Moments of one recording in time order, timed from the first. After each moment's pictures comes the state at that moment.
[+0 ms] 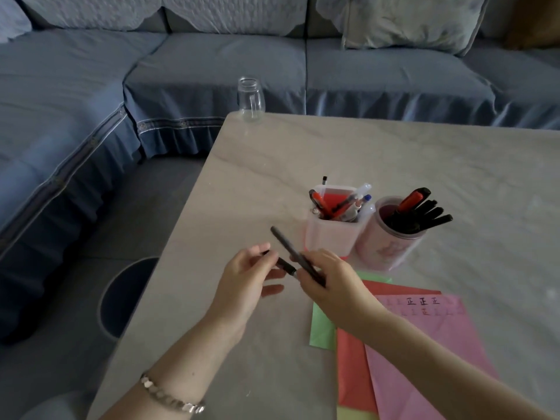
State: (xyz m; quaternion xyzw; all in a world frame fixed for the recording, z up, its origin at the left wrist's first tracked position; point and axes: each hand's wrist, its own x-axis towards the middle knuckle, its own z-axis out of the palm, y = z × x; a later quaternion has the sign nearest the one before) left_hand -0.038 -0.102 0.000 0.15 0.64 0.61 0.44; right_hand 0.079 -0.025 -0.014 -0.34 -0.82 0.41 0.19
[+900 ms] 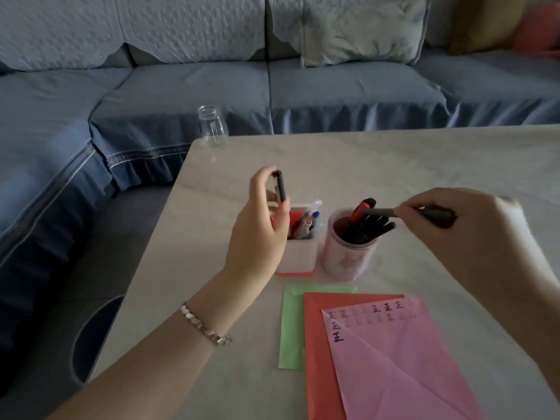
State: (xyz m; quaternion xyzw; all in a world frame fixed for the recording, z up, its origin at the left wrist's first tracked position) left_hand -0.014 -0.013 0.039 0.55 0.65 0.52 0.00; right_hand 0.200 0.023 0.106 -0.47 -0.81 0.09 0.34
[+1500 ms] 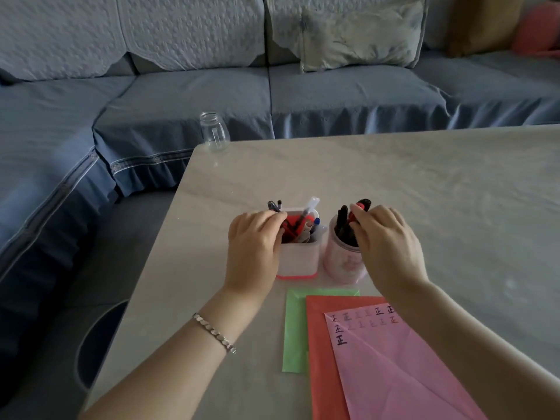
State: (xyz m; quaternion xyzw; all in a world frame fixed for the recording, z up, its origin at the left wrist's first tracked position) left_hand -0.035 -0.012 -0.005 0.63 0.66 0.37 -0.17; right_hand 0.152 0.051 0.022 -0.46 -0.83 0.01 0.32
